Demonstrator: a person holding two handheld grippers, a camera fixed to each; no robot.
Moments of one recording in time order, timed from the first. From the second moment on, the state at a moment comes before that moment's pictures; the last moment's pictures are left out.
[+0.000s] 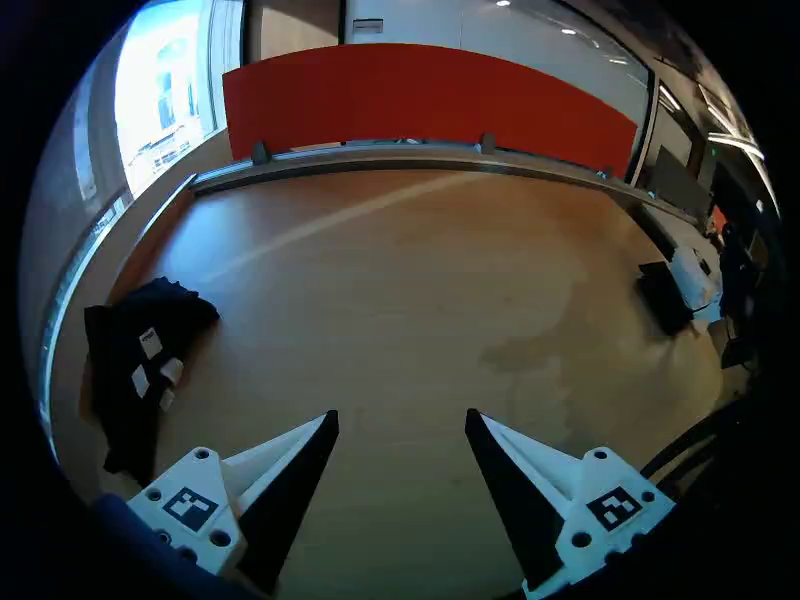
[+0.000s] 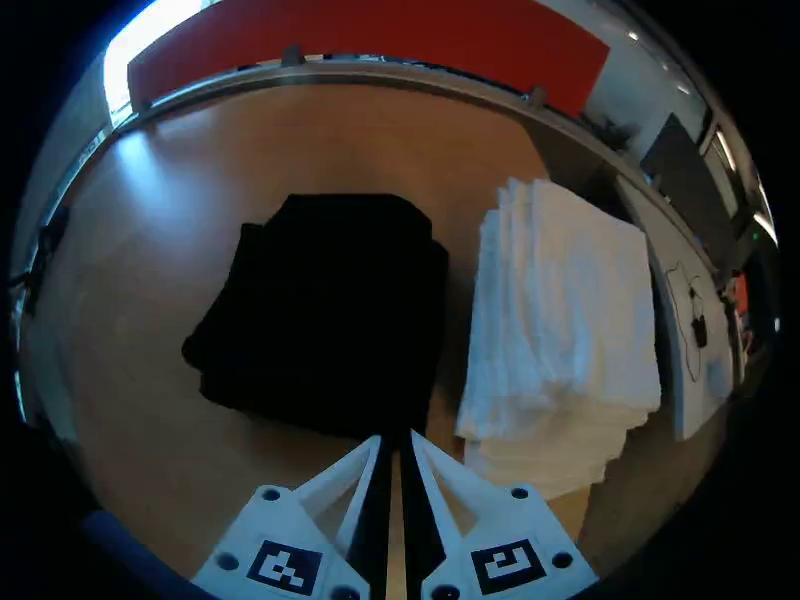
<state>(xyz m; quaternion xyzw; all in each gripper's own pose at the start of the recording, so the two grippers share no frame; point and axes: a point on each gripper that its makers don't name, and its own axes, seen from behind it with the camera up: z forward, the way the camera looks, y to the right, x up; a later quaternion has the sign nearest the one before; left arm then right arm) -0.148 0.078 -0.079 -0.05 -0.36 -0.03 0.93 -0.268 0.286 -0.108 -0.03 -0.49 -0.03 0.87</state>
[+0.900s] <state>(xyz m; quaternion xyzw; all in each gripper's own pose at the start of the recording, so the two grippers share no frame) -0.150 0.076 -0.078 -0.04 -0.36 -0.03 0.93 -0.277 0.291 -0.110 -0.05 -0.49 -0.03 0.87</state>
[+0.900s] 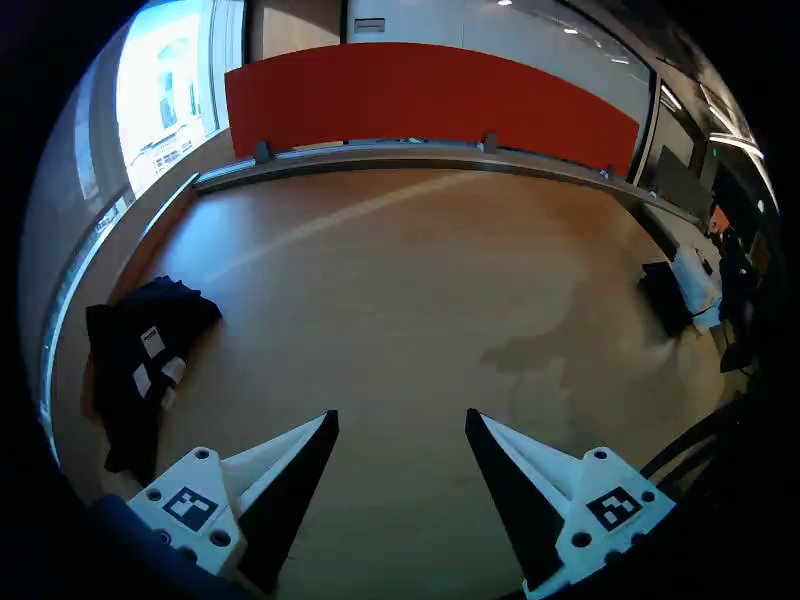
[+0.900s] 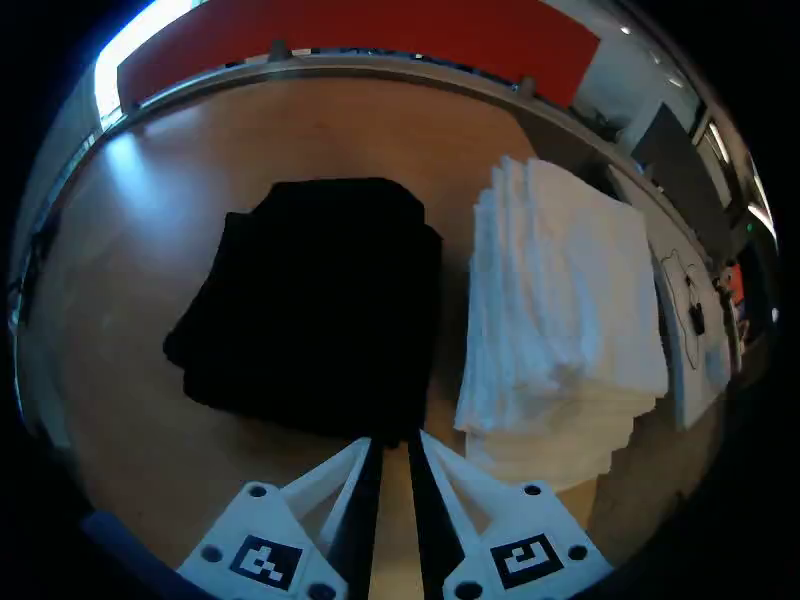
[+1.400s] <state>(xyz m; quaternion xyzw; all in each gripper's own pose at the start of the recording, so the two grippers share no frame) -0.145 0.077 -0.075 -0.05 -0.35 -0.03 0.93 -0.256 0.285 -0.113 -0.05 -0.46 -0.03 0.89</state>
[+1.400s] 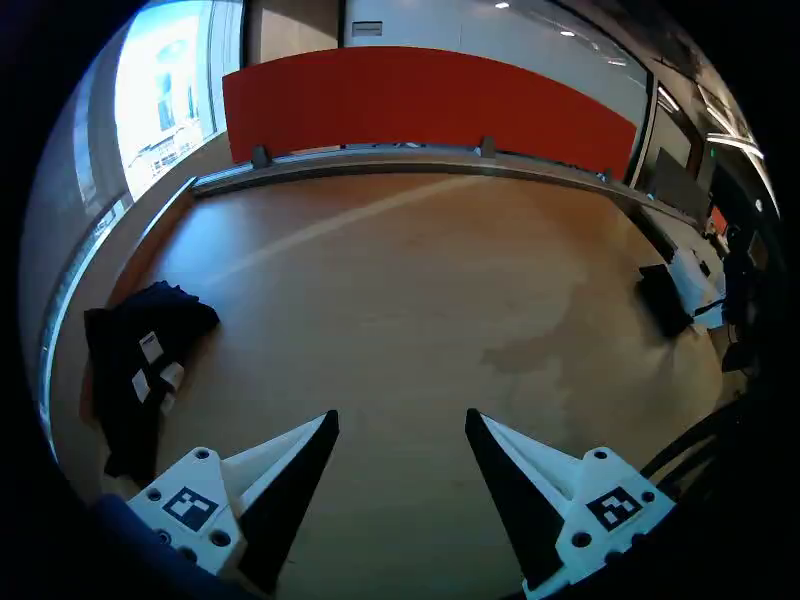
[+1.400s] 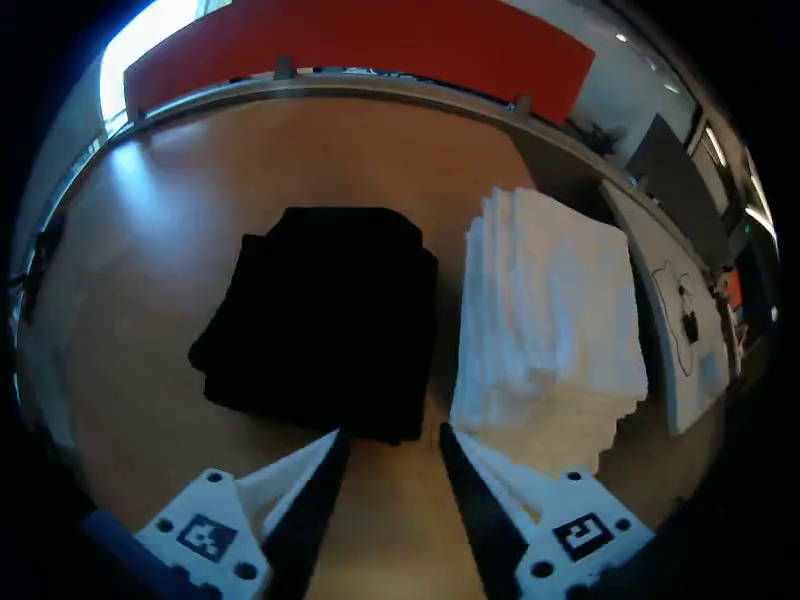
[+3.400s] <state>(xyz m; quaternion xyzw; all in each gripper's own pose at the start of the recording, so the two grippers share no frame) -0.046 0.026 -0.004 -0.01 -0.15 -0.04 0.99 -0.035 0.150 -0.051 -0.09 -0.08 -0.03 0.99</state>
